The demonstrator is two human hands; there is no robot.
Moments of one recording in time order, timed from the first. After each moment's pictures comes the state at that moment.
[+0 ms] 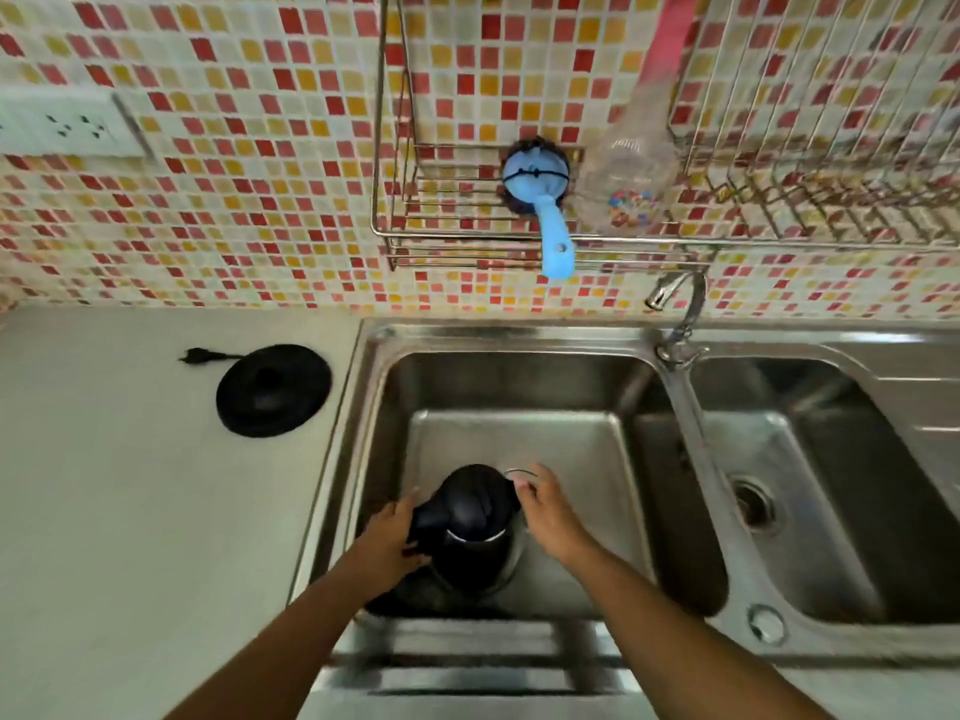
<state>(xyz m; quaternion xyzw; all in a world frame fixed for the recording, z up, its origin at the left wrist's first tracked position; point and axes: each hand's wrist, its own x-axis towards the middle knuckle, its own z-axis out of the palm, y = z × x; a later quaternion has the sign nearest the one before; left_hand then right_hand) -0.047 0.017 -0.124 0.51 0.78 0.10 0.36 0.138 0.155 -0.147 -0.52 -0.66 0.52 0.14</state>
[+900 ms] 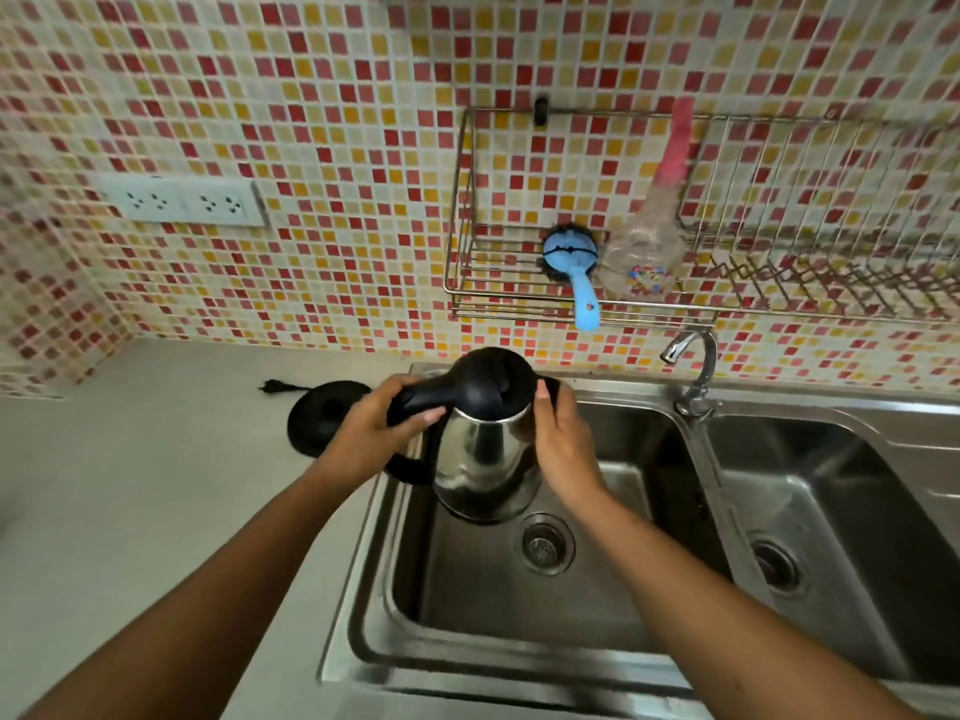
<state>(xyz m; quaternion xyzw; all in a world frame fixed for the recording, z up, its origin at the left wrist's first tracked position) -0.086 0.021 0.062 0.50 0.68 0.48 0.23 0.102 0.136 0.050 -0.44 -0.68 0.49 0.32</state>
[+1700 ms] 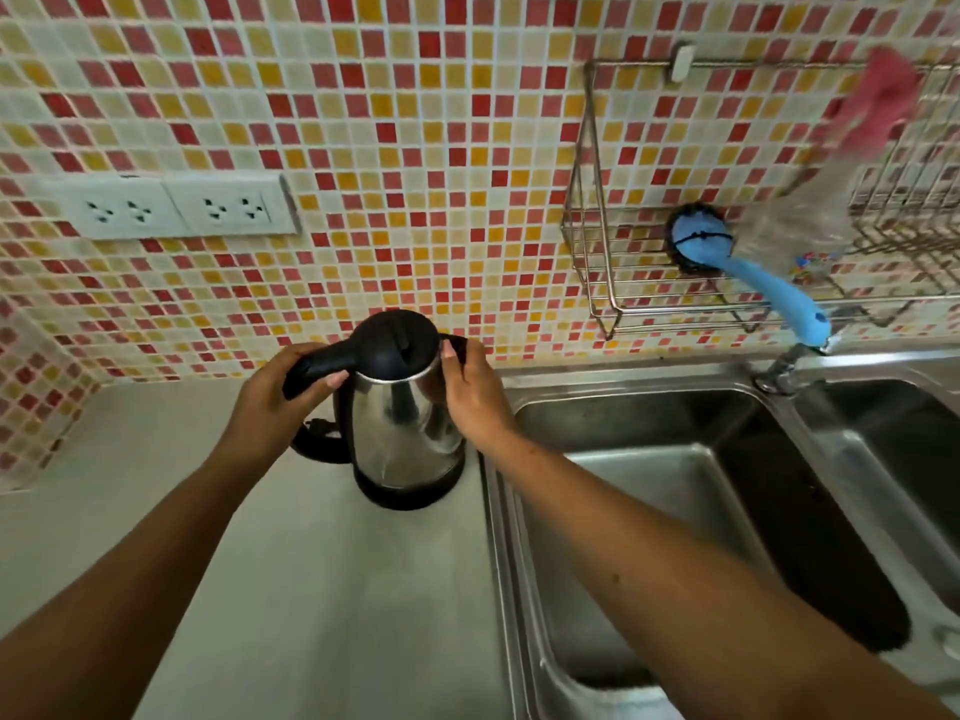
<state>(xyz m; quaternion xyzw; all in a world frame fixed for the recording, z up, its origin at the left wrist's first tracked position) -0.370 0.009 0.055 0.48 0.72 0.46 0.20 -0.194 0.124 0.035 -0.46 -0.69 0.47 0.30</state>
